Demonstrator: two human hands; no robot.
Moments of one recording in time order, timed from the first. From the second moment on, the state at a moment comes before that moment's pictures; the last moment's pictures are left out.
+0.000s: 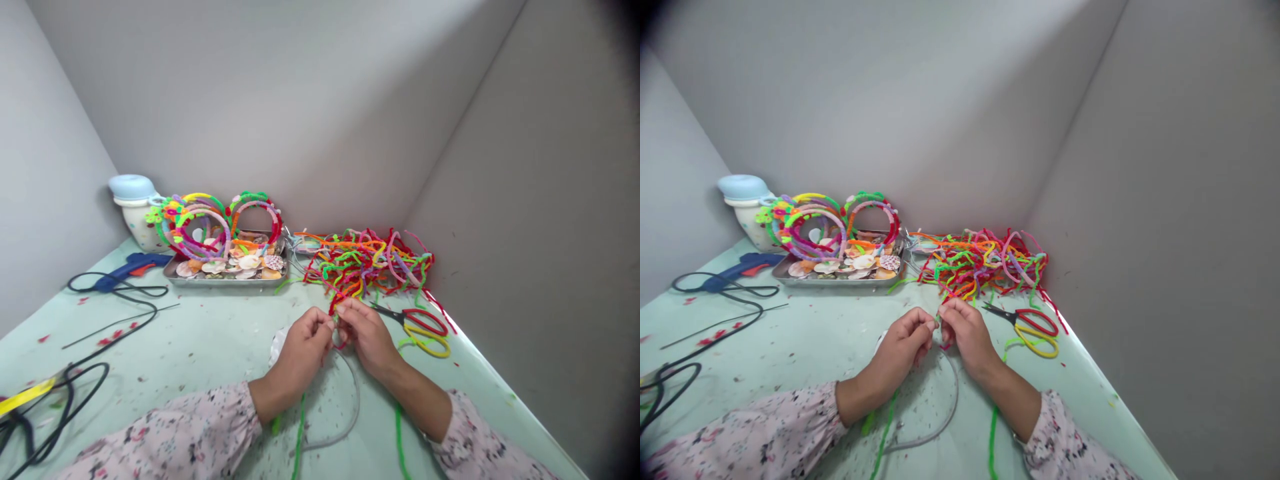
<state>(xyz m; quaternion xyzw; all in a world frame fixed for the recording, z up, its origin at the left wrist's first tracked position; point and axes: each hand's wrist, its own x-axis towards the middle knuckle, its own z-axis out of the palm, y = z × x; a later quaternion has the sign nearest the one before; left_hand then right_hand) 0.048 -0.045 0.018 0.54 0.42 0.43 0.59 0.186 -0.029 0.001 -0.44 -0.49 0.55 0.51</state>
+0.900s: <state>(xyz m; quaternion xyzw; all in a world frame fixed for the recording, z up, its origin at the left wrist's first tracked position) 0.045 -0.041 0.010 0.50 0.43 0.46 0.60 0.181 -0.036 0.015 -0.48 -0.57 0.48 0.47</state>
